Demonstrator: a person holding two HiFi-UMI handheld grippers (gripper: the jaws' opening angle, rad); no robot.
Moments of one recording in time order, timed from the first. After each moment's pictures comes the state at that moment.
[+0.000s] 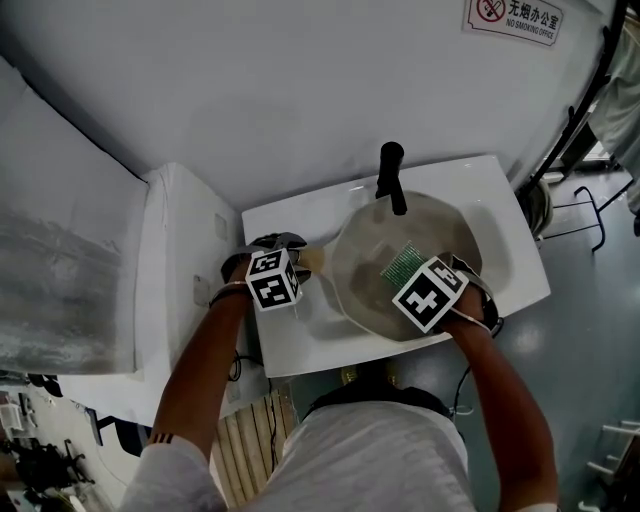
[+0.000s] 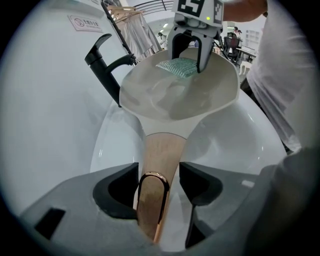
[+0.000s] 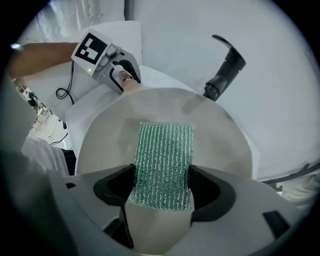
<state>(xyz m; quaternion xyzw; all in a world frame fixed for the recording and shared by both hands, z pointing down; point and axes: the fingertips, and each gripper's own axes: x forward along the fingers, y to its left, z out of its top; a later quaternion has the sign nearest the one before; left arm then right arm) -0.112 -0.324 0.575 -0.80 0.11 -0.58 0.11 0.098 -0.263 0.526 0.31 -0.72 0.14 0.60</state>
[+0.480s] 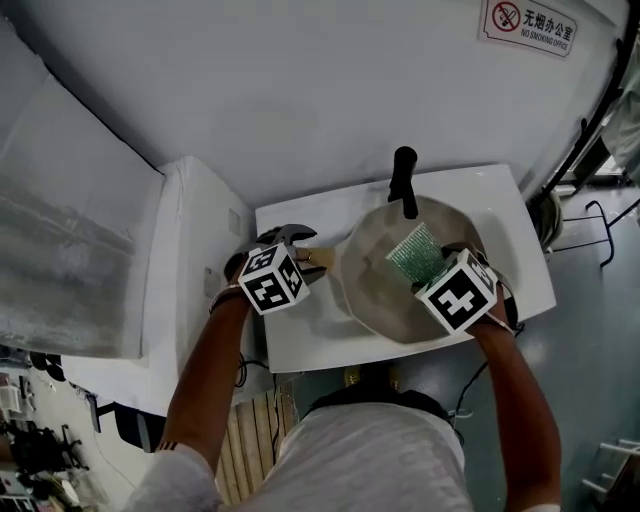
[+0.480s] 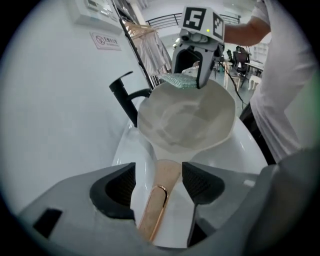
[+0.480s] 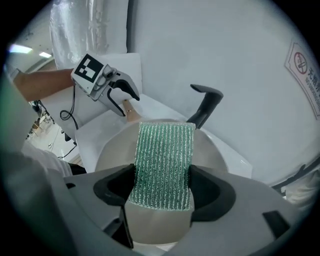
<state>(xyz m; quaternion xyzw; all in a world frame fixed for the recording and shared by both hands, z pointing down) -0.094 -0.317 0.510 -0.84 0.16 -0.51 0.09 0.090 -0.278 0.462 0.33 -0.78 0.11 0.52</state>
